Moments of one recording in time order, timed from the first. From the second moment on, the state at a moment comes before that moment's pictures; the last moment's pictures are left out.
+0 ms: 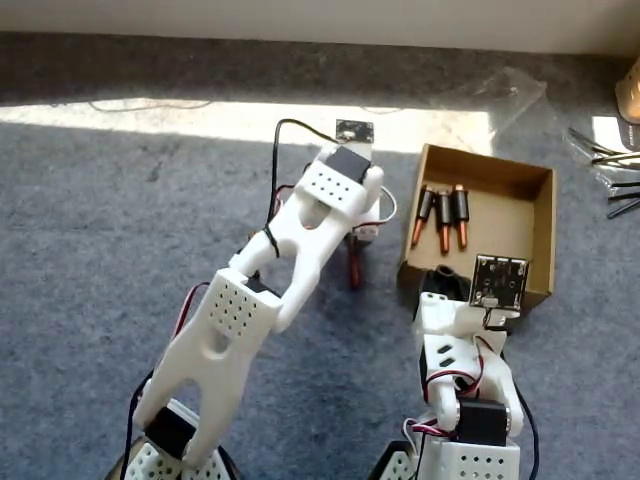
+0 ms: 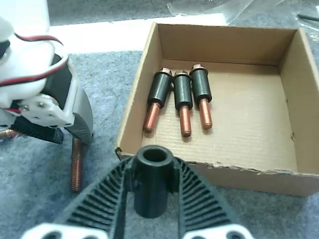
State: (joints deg) left arm 26.1 58.2 -54.5 90.3 34.9; right arm -1.0 -104.5 90.1 50.9 -0.4
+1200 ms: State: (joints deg) left arm 26.9 58.2 -64.8 98.8 12.3; right arm -1.0 -104.5 90.1 50.9 -0.4
